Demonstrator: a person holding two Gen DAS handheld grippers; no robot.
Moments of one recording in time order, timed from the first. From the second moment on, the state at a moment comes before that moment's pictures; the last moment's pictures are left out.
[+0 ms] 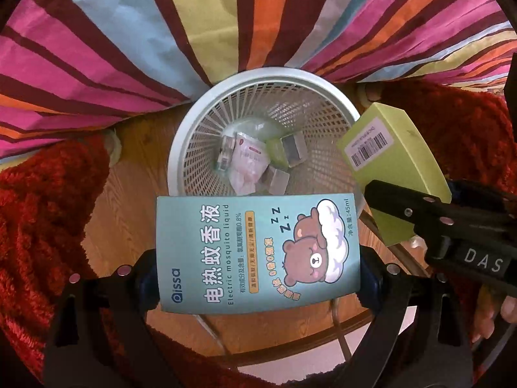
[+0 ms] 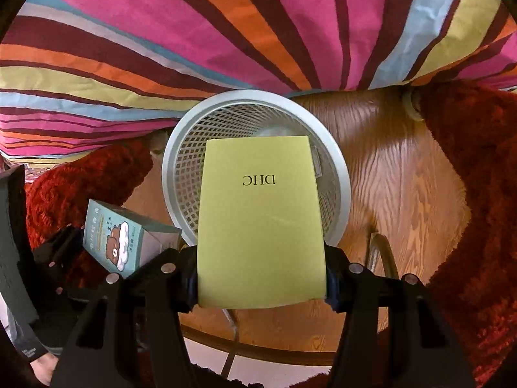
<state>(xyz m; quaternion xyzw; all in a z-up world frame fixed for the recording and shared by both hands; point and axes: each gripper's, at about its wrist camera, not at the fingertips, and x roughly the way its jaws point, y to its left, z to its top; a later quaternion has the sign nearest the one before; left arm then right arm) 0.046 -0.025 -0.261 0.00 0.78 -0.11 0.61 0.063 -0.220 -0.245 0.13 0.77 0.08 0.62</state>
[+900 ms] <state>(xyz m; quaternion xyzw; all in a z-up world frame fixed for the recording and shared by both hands) 0.046 -0.024 -0.273 0.02 0.81 -0.09 0.58 0.066 -0.219 -0.266 0.13 0.79 0.07 0.59</state>
